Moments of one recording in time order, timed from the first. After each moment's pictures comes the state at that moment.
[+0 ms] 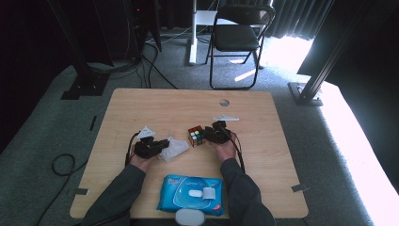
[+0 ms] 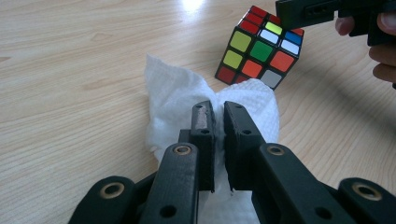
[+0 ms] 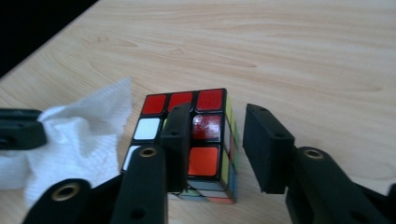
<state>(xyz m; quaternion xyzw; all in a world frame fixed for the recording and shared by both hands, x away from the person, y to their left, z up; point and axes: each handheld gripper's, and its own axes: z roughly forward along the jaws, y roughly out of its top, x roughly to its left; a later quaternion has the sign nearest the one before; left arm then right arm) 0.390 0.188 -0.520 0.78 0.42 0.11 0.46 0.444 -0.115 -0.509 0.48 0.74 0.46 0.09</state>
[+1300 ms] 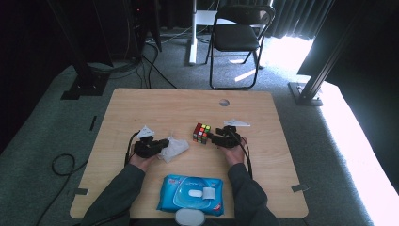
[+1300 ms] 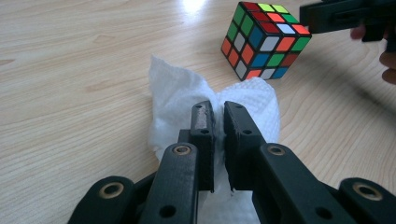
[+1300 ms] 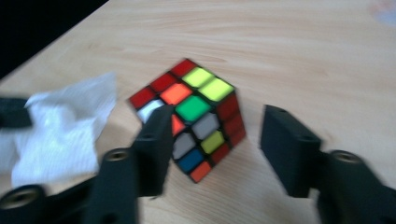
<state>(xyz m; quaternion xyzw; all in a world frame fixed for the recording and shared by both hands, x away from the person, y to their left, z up) 0.390 0.189 -0.518 0.78 0.41 0.11 0.46 0.429 -0.149 -0.517 0.48 0.73 0.48 0.12</state>
